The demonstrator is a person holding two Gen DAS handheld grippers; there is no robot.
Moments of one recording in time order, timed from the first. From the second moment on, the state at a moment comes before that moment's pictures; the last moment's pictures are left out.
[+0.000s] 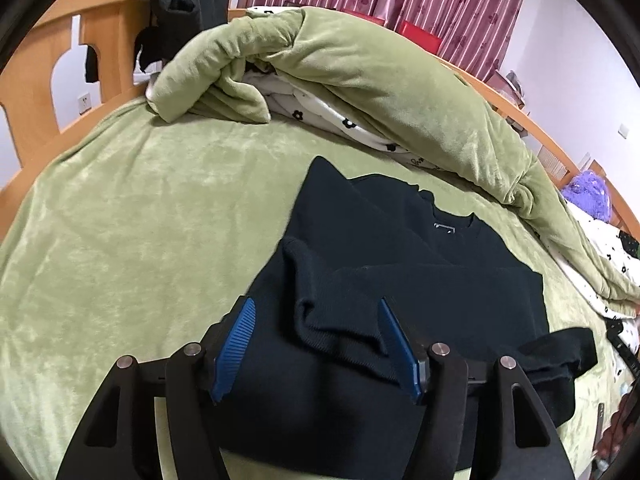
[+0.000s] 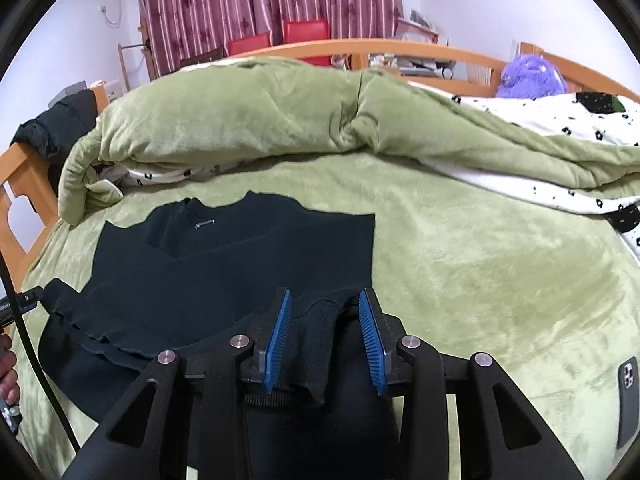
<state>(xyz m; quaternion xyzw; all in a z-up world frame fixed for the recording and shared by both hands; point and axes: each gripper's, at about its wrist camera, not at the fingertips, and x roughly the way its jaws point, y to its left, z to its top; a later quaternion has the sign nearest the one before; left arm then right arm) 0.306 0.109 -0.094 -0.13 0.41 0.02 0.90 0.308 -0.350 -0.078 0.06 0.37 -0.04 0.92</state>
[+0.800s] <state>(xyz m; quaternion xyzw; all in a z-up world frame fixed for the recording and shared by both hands) 0.124 0.066 -0.035 -0.04 0.37 0.01 0.93 0.139 -0.335 -0.001 0.05 0.35 0.00 0.93</state>
